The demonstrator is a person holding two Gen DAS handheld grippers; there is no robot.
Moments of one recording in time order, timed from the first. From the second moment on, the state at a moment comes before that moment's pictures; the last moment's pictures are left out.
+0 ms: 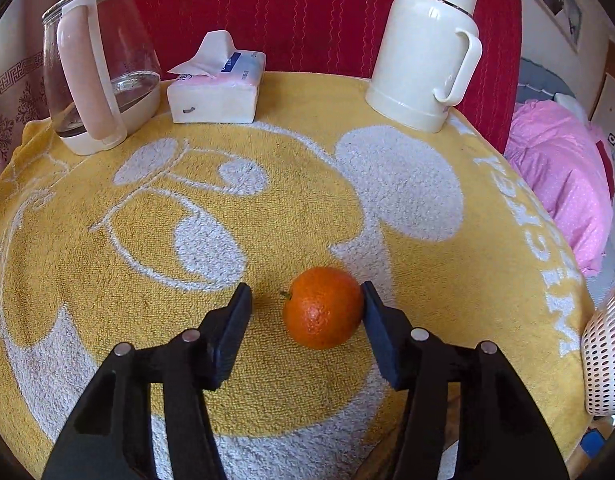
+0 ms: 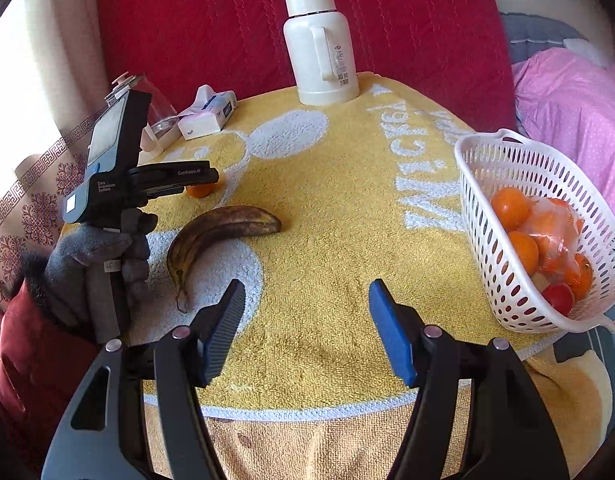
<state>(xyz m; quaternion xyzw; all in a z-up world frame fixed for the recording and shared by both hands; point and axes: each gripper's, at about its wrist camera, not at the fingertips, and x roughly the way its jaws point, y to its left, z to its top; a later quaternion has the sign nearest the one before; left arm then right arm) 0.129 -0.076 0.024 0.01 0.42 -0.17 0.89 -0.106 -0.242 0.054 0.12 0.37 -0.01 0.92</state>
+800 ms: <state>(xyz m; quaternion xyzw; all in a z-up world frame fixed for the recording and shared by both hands) 0.115 -0.030 0.062 -0.06 0.37 -0.16 0.92 -0.019 -0.207 0.037 0.22 0.45 0.10 0.86</state>
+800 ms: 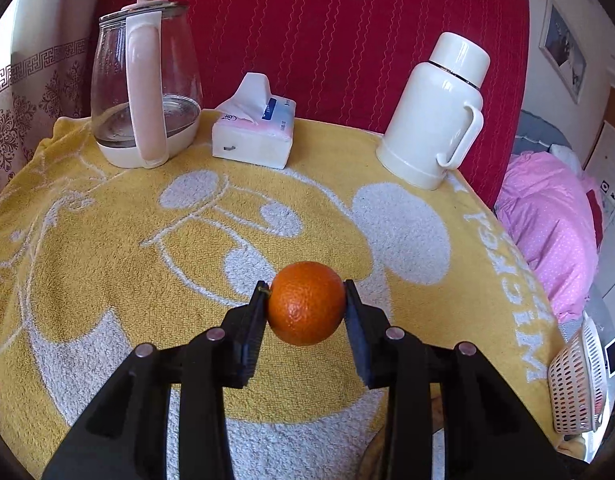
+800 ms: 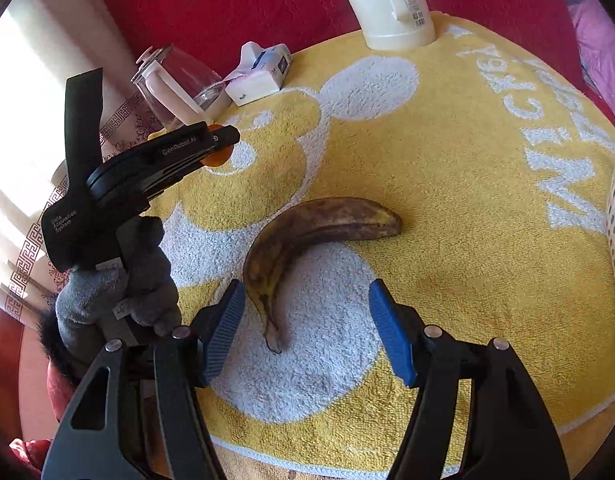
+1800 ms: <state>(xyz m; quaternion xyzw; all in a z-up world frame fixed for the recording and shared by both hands) 0.131 0.004 0.053 -0.11 0.38 -0.10 0.91 0.043 -0.137 0.014 0.03 0.43 0.02 0.90</state>
